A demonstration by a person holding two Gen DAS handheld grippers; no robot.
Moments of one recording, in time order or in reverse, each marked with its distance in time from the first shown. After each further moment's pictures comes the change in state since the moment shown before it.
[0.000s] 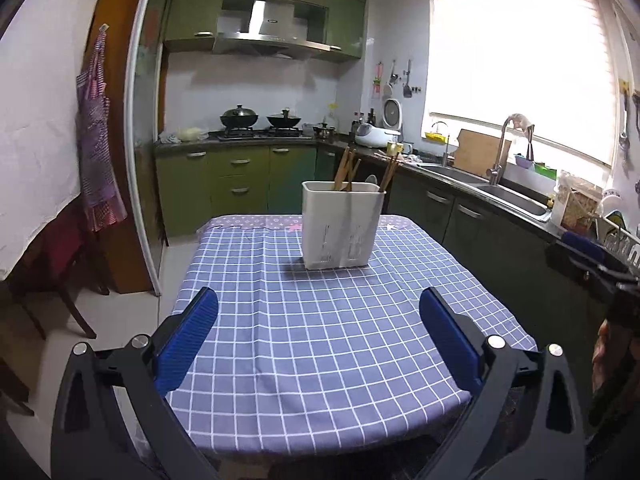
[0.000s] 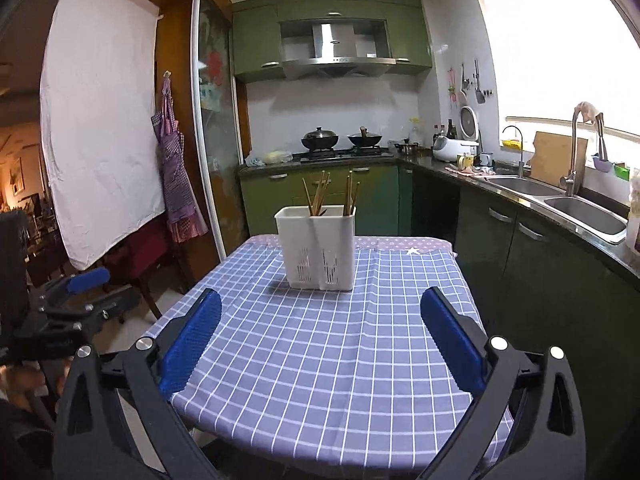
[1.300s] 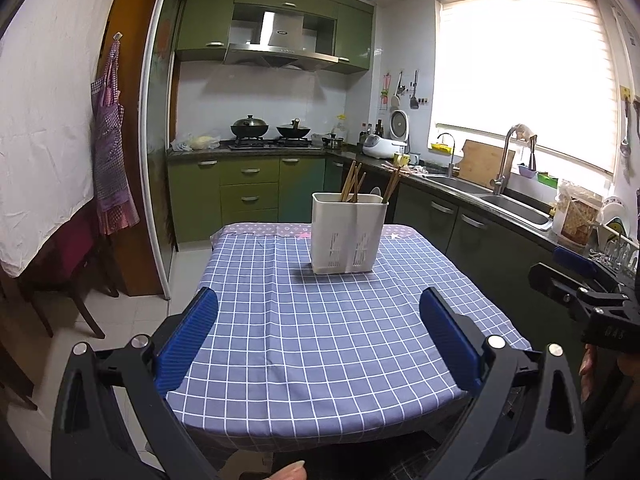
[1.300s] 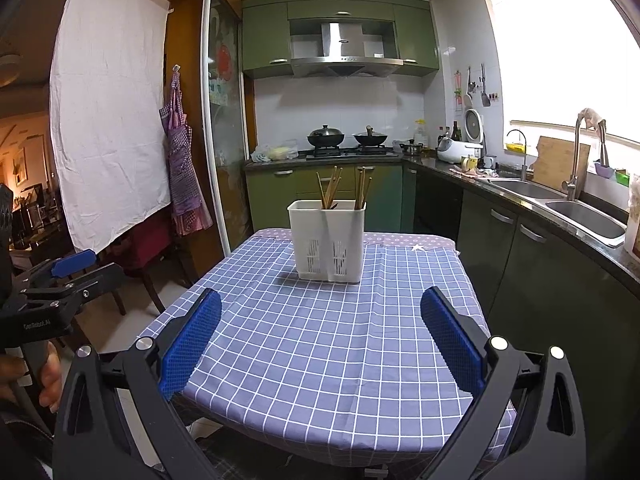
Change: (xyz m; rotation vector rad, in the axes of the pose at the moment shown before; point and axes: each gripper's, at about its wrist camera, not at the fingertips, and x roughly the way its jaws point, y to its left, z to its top) left arm -0.033 -0.002 0.000 -0.008 -0.033 0.025; right arm -0.006 0.017 -0.001 -0.020 0.004 0.011
